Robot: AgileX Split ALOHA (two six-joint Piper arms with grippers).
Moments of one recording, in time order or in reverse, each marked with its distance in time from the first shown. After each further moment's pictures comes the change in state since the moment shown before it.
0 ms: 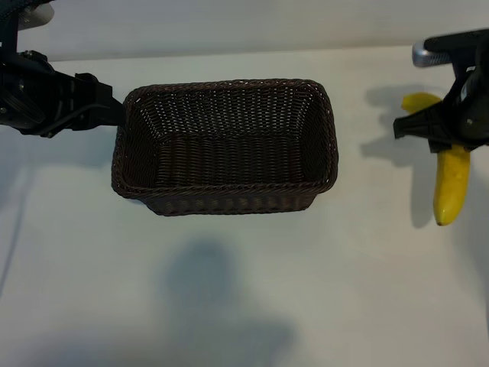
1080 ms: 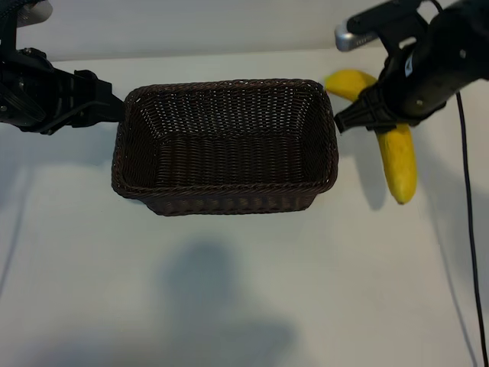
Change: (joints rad) left arm 0.000 0.000 0.000 0.000 -0.019 0.003; right arm 0.168 0.000 -0.132 0.099 -0.030 -0.278
